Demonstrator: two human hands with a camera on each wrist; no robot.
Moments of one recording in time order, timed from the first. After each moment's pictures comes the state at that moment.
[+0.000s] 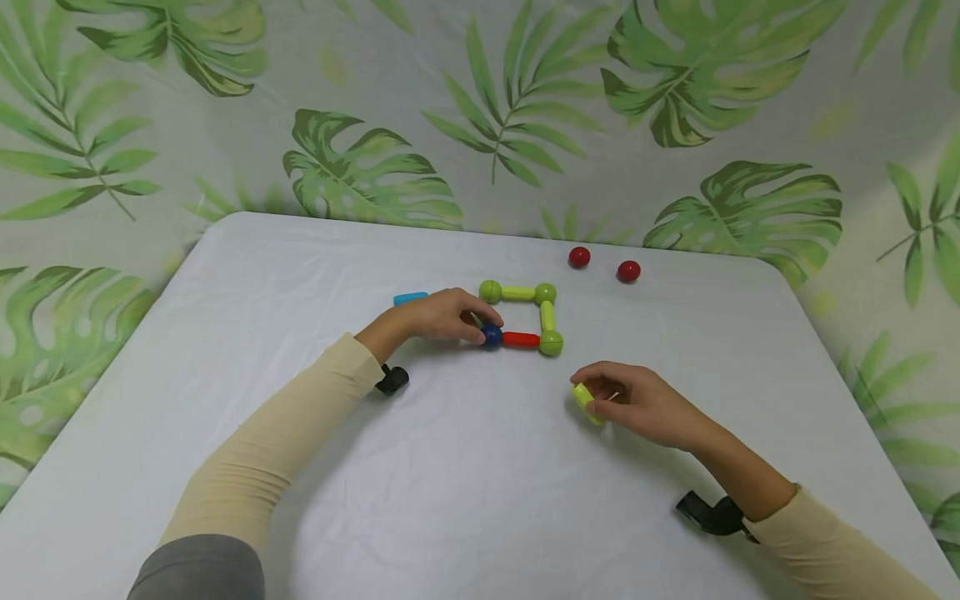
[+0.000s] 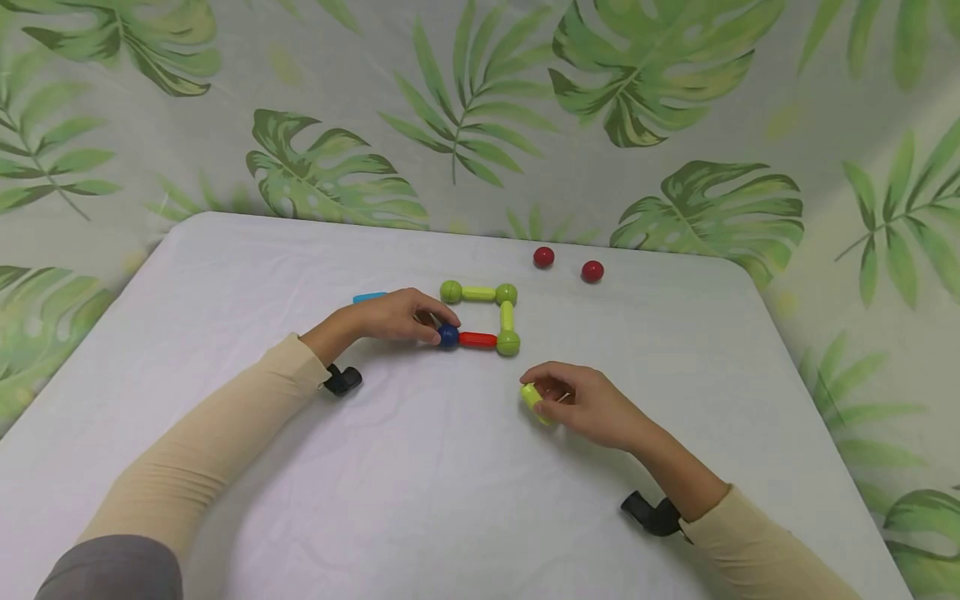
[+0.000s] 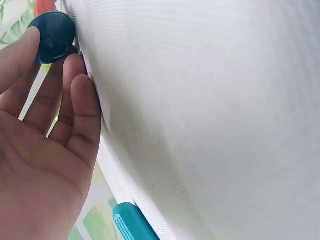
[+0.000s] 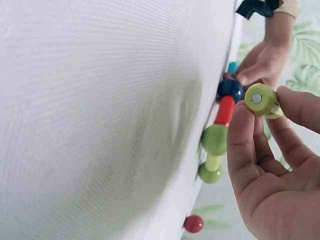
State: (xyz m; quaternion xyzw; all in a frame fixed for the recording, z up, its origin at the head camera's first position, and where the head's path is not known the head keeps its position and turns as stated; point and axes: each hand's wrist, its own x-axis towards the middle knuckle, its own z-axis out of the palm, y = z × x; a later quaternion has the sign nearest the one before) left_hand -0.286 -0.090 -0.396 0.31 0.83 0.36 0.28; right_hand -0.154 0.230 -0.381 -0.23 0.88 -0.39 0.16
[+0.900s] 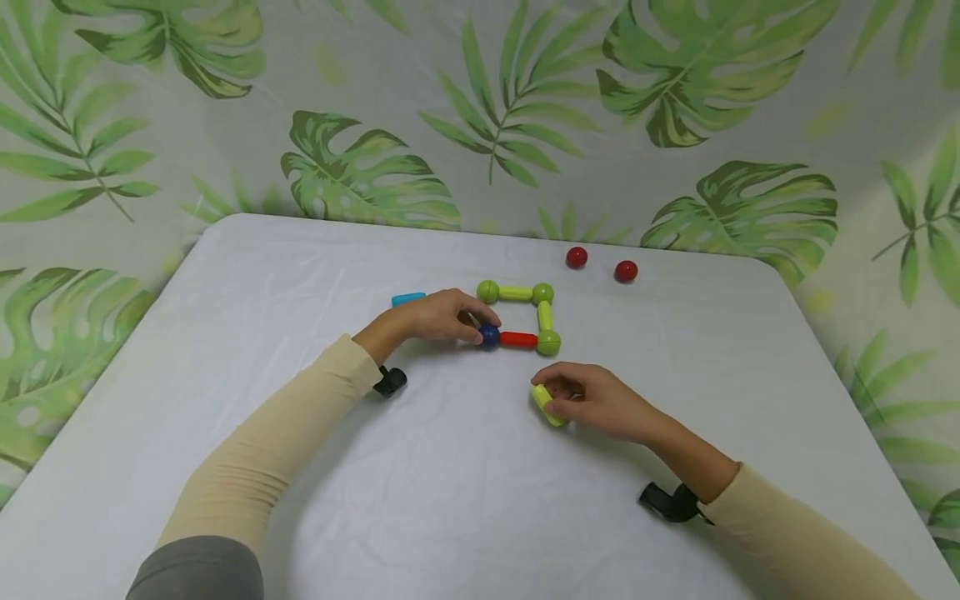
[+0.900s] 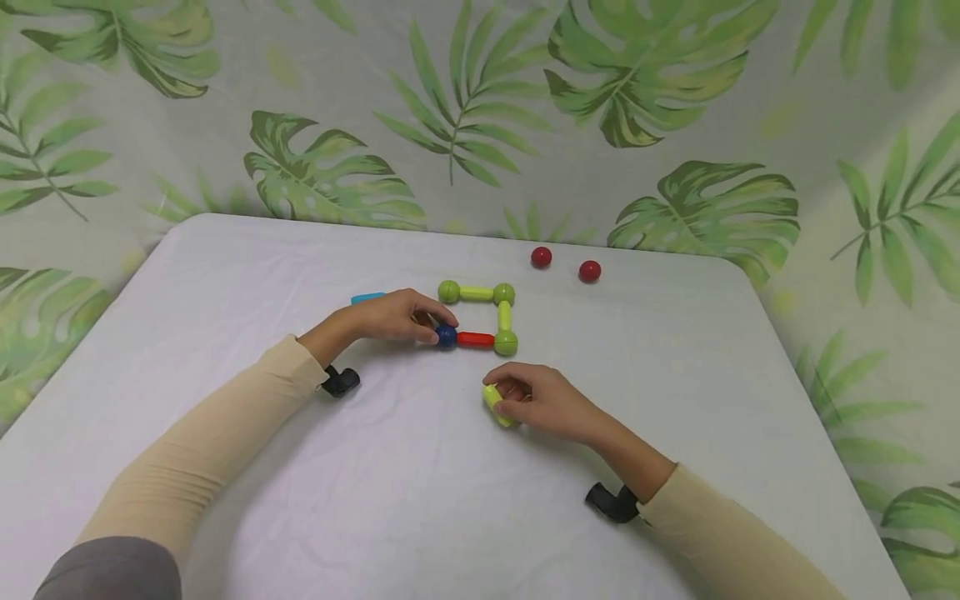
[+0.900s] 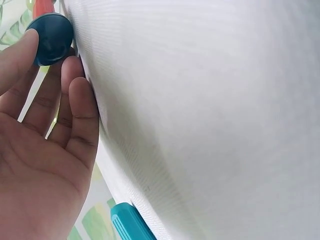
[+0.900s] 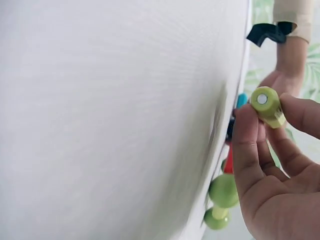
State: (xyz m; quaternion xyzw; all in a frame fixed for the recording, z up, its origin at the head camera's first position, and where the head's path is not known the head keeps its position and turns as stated) left_hand -0.285 -0.089 -0.395 0.31 0.84 0.36 0.28; right_hand -0.166 0.194 -0.396 -0.25 0.87 -0.39 0.20
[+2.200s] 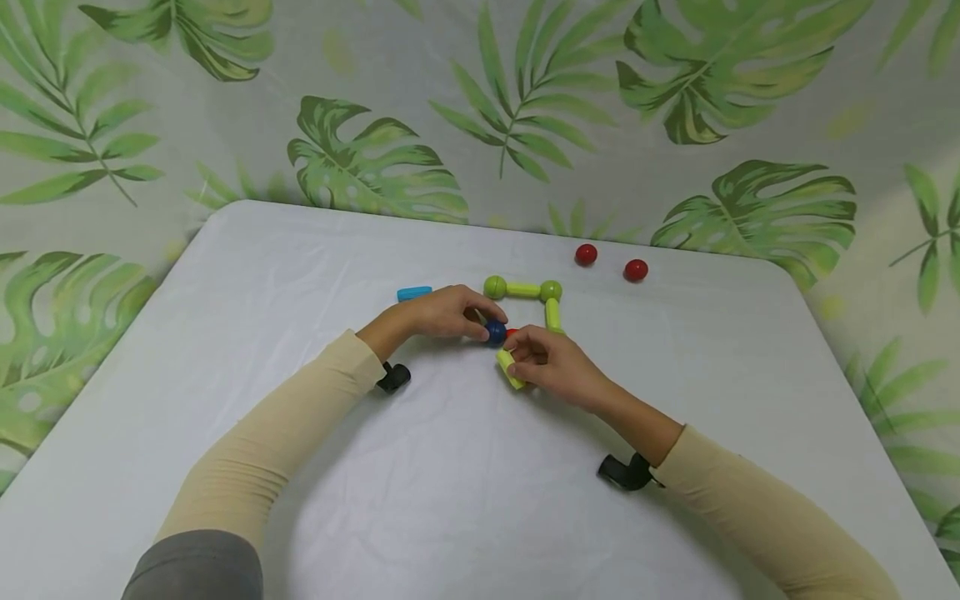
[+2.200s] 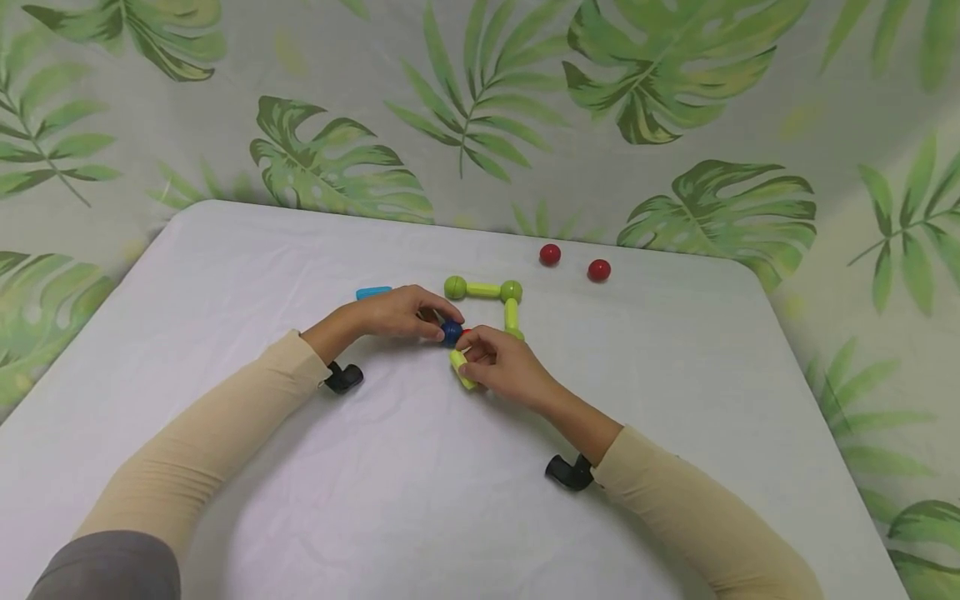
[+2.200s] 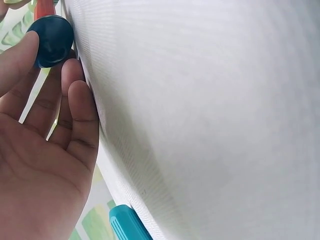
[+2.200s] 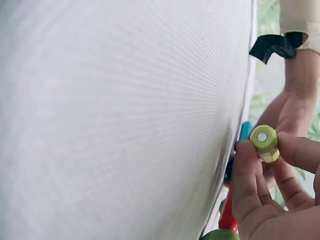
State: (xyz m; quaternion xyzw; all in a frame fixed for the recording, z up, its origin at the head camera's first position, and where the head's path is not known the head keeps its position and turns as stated) left_hand -0.284 -0.093 -0.397 0.31 0.83 0.37 0.28; right_hand -0.198 0.135 -0.395 -0.15 0.86 -0.44 0.20
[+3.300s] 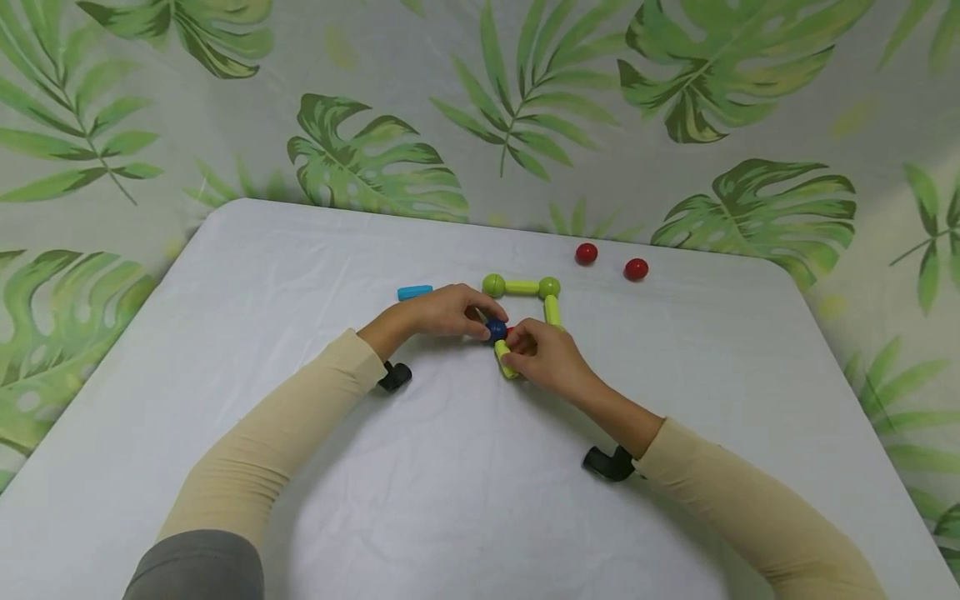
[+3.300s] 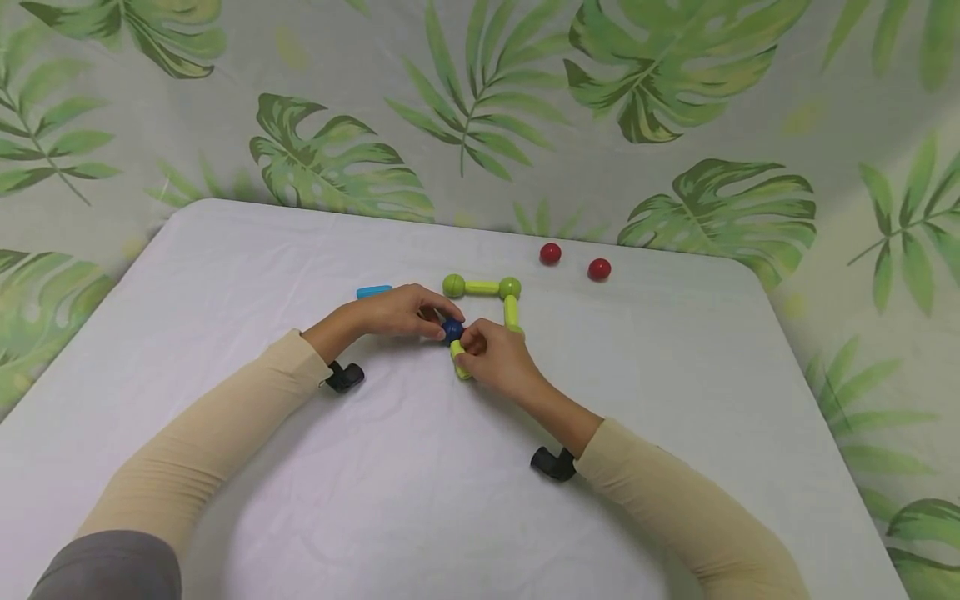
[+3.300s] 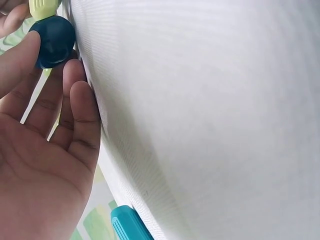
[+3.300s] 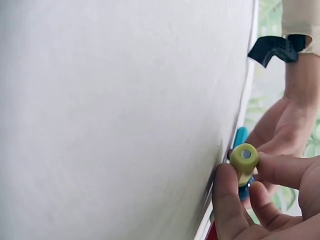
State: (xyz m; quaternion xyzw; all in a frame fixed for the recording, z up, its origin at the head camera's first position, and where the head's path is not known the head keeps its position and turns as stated) left_hand -0.284 -0.094 -0.397 0.32 0.83 0.36 0.28; right_hand -0.202 0.114 -0.394 -0.10 0.91 -0.39 0.14
